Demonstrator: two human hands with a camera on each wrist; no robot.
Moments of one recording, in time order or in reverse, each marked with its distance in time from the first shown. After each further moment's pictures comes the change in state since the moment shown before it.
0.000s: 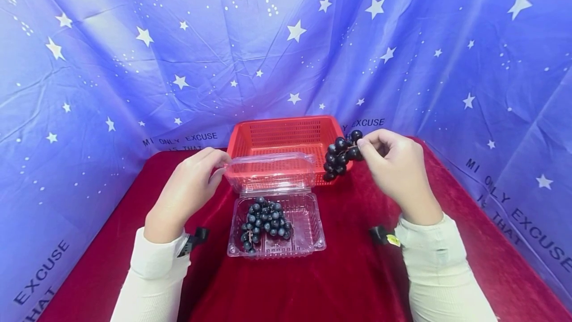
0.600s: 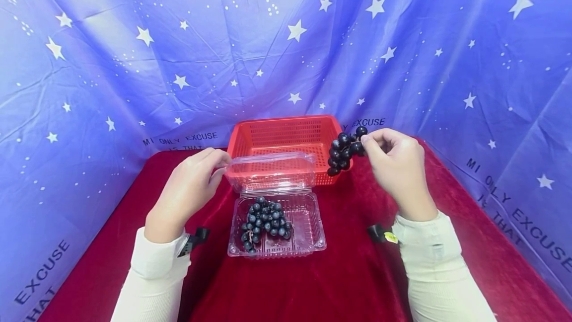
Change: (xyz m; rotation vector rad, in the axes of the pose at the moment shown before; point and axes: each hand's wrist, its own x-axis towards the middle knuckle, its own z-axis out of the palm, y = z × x) left_hand 0.001 0.001 0.000 0.021 0.000 -0.002; right_hand 0.003 0.005 0.009 0.074 0.060 0.136
